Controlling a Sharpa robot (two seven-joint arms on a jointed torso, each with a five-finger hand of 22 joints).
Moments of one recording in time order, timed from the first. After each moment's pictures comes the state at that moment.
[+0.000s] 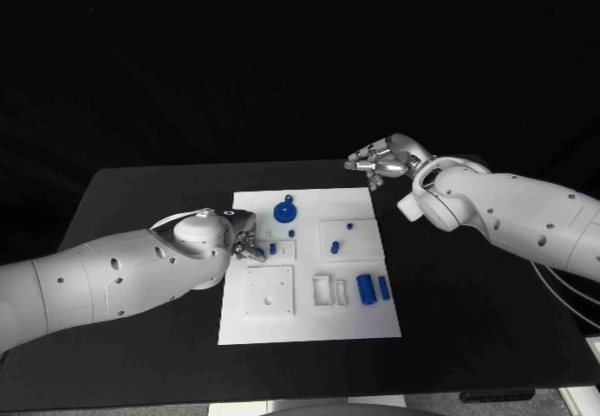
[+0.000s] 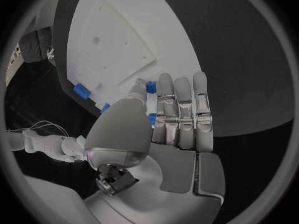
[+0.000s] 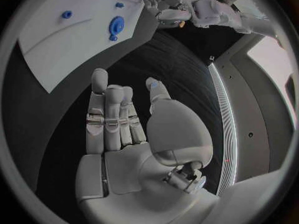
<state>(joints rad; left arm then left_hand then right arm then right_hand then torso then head) 1.27 -0.62 -0.23 1.36 -1.55 -0.07 -0.53 1.21 -0.02 -0.03 0.13 0.07 1.16 0.00 0.37 0.41 1.42 -0.05 0.52 0.38 1.21 -0.08 0.97 0.49 0.02 1.28 -0.09 0.08 1.28 1.23 -0.74 0.03 1.24 -0.79 -0.33 0.07 1.21 0.00 -0.14 -0.02 0.59 0.98 0.12 0.07 0.07 1.09 0.01 0.93 0.80 1.33 -0.05 0.84 0.98 0.09 1.43 -0.06 0.08 1.28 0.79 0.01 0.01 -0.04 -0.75</state>
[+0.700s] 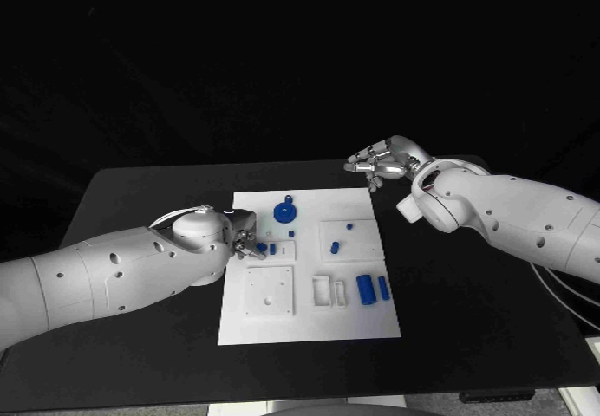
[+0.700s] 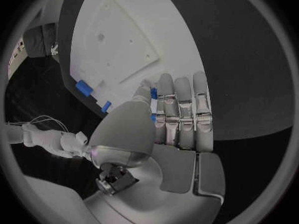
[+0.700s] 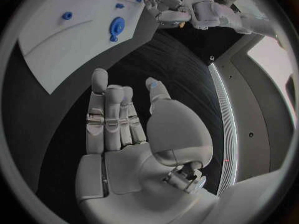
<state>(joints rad) 1.28 -0.62 -0.23 1.35 -1.50 -0.05 -0.50 1.22 0.02 -0.09 0.09 0.12 1.15 0.03 0.26 0.39 1.40 -0.03 0.52 0.38 1.21 -0.07 0.96 0.48 0.02 1.28 -0.09 0.08 1.27 1.23 -0.74 0.03 1.23 -0.79 -0.33 0.07 1.21 0.00 -0.14 -0.03 0.60 0.98 0.12 0.07 0.07 1.09 0.01 0.93 0.80 1.33 -0.05 0.84 0.98 0.09 1.43 -0.06 0.08 1.28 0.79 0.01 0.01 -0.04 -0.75</state>
